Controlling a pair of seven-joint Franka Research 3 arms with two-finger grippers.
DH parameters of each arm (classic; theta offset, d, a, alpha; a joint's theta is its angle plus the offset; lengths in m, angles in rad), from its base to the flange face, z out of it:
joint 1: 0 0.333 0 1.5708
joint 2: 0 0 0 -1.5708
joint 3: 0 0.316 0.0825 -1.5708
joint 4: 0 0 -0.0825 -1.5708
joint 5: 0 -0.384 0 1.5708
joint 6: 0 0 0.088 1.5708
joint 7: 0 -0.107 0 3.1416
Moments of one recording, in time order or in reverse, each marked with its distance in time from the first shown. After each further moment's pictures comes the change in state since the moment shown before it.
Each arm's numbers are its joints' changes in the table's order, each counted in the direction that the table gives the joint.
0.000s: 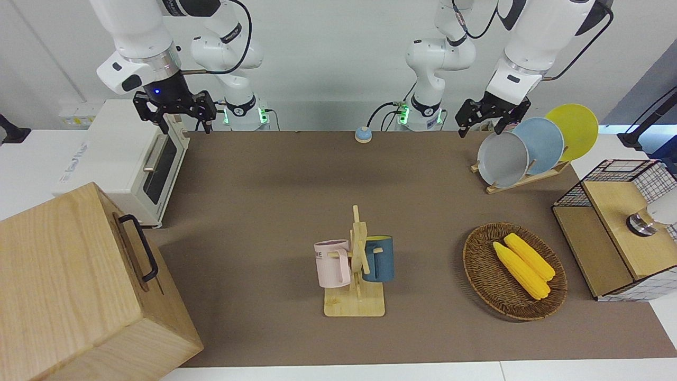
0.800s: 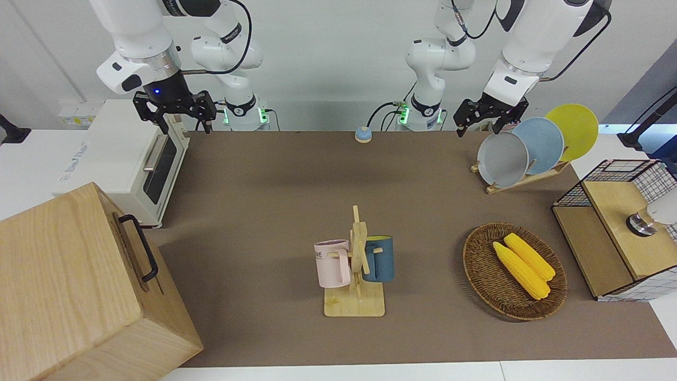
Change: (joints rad) left arm 0.000 0.000 -0.004 0.005 0.000 0.013 -0.001; right arm 0.000 0.000 0.000 0.000 0.000 0.000 0.000
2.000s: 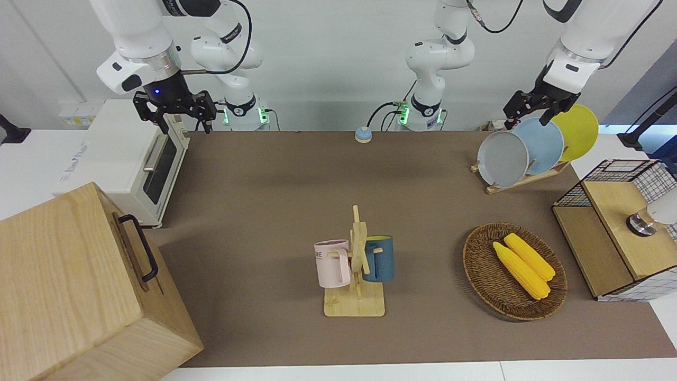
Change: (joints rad) left arm 0.182 0.055 0.027 0.032 -0.033 0.001 -0.195; right arm 0.000 0.000 0.000 0.000 0.000 0.000 0.000
